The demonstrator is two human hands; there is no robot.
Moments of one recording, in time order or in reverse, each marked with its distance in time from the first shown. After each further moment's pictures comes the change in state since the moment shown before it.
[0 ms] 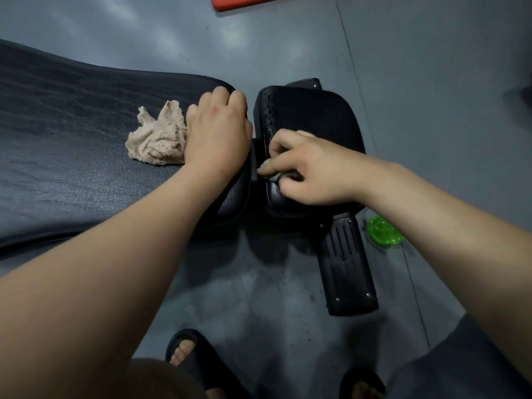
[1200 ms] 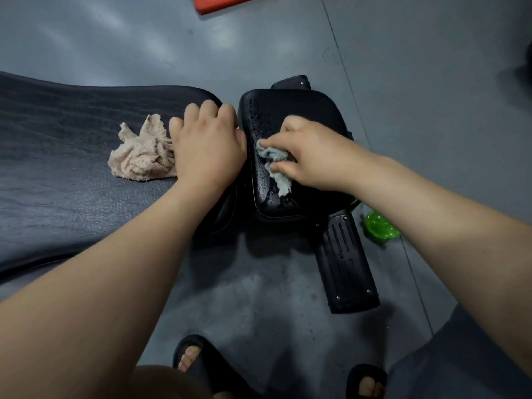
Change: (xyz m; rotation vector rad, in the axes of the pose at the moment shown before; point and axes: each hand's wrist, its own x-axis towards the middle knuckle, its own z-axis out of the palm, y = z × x) left_hand -0.001 0.013 0.004 0.113 -0.018 -0.027; right_hand 0.004 0.024 -0.008 -0.054 0.158 0.132
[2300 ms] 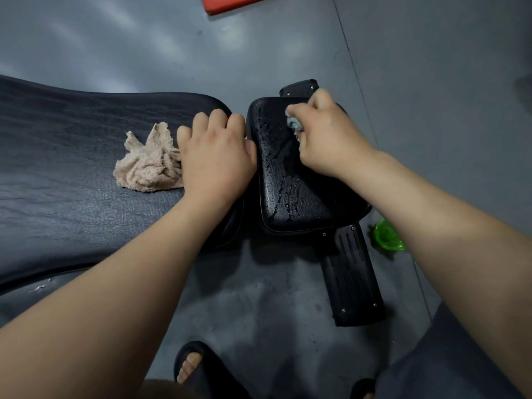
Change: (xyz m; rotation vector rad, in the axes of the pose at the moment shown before) left_hand -0.001 0.003 0.001 0.037 0.014 -0.007; right_hand 0.040 0.029 0.005 -0.044 0.254 0.168
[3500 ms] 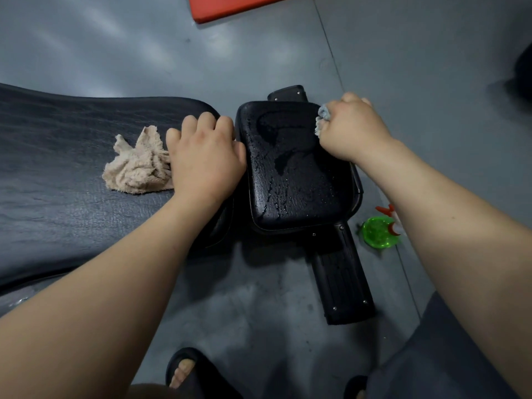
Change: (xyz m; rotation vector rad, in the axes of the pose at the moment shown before) left_hand 0.001 -0.002 0.001 -0.023 -0.004 0.011; right_hand -0.004 0.034 -0.031 -0.203 -0.102 0.354
